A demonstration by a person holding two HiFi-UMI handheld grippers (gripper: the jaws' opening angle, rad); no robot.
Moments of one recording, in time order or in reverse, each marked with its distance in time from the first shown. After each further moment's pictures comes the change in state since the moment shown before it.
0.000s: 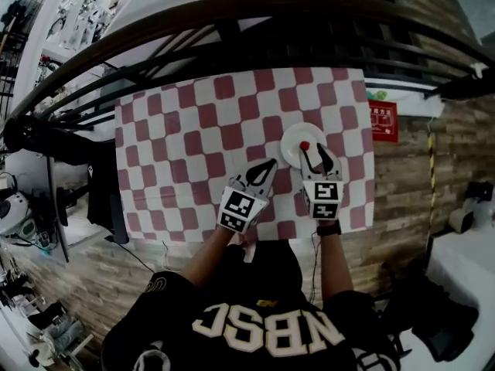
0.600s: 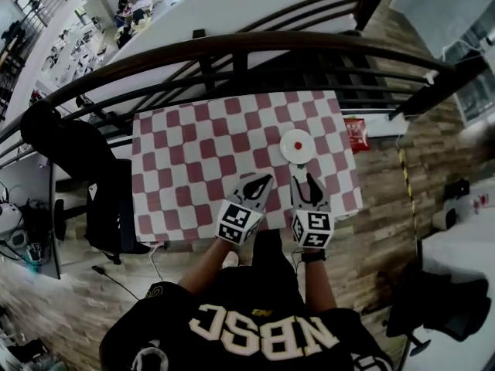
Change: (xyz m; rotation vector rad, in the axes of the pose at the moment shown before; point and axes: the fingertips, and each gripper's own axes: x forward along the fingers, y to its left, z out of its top) left arm -0.170 -0.060 0.038 0.057 -0.211 -0.083; right arm -0.181 0.130 0.030 0.076 -0.242 -0.138
